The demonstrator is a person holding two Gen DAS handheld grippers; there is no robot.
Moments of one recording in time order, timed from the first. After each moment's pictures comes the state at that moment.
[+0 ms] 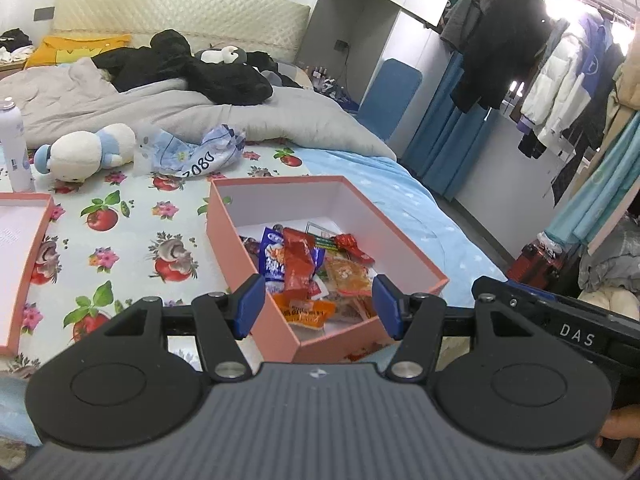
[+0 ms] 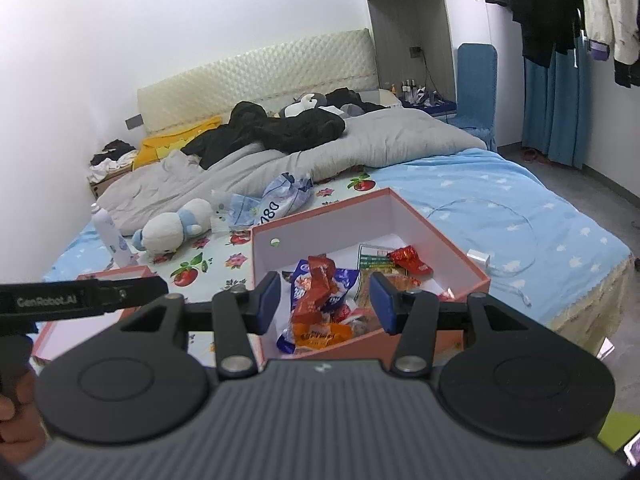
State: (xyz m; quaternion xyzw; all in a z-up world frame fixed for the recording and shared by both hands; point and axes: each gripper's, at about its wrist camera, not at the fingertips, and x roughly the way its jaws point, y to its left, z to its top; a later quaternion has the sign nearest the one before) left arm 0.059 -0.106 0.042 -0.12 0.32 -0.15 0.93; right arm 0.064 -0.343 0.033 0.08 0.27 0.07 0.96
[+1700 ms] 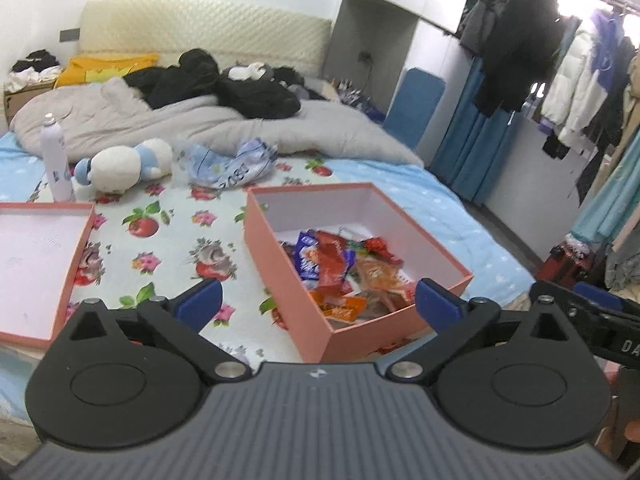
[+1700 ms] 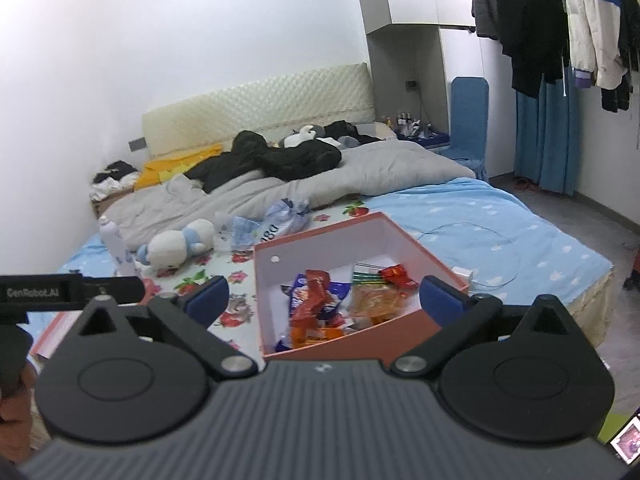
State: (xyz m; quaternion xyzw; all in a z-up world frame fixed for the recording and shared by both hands) left arm 0.025 -0.092 0.053 -0.10 0.31 -0.10 0.94; right arm 0.014 -0.344 0.038 0.06 0.22 0.06 0.97
